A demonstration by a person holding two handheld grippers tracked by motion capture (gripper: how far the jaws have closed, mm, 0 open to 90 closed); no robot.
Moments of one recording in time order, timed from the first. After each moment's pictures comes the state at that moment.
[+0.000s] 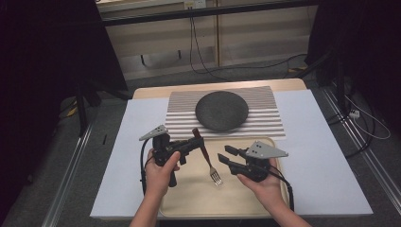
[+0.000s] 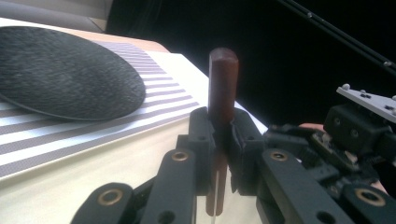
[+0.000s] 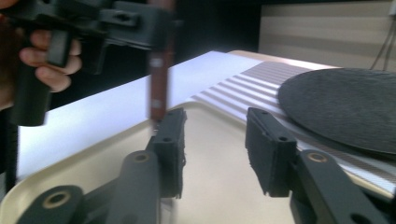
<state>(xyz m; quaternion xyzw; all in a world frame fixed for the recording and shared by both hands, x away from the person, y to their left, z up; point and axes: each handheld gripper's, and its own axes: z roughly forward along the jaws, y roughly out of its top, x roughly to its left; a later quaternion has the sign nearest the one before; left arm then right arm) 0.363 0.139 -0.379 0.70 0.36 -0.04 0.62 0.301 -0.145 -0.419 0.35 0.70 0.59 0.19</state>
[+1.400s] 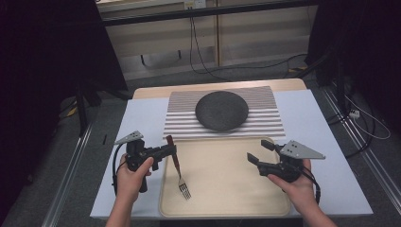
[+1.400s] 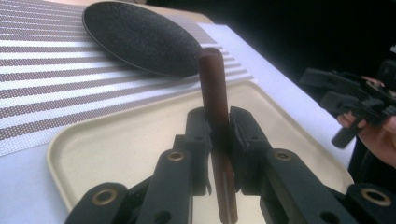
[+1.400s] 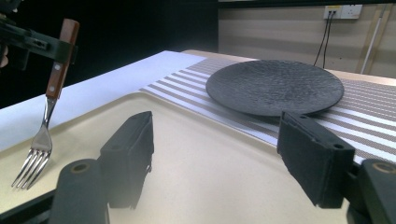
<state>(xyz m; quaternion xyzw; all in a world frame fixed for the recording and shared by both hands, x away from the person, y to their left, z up) 0.367 0.203 -0.395 0.74 0.39 0.00 0.55 0.289 -0.221 -0.423 0.39 0.68 0.57 0.24</state>
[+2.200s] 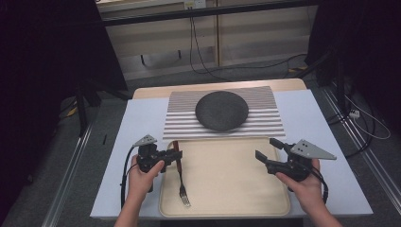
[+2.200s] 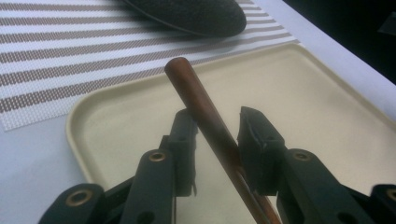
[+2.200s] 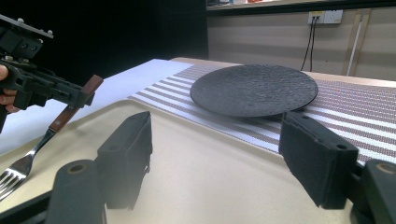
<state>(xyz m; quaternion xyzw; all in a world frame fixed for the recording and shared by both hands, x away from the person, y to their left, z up) 0.380 0.190 -0.434 0.77 0.40 0.02 0.49 0.287 -0.240 -0.423 0.41 0.66 0.58 0.24</state>
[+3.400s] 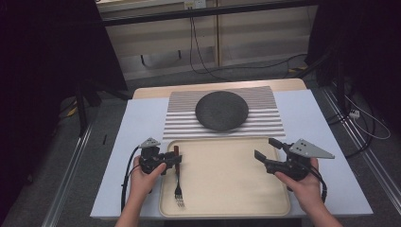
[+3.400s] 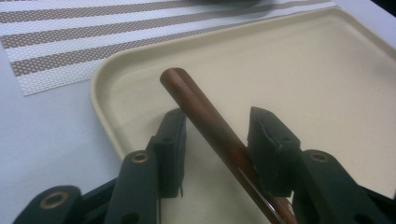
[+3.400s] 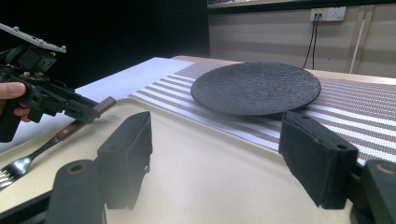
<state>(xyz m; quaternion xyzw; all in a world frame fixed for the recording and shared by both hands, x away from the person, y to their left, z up) 0.388 0.192 -0.455 0.79 0.41 0.04 0.45 0.291 -0.239 -0.426 0.41 0.67 0.58 0.24</state>
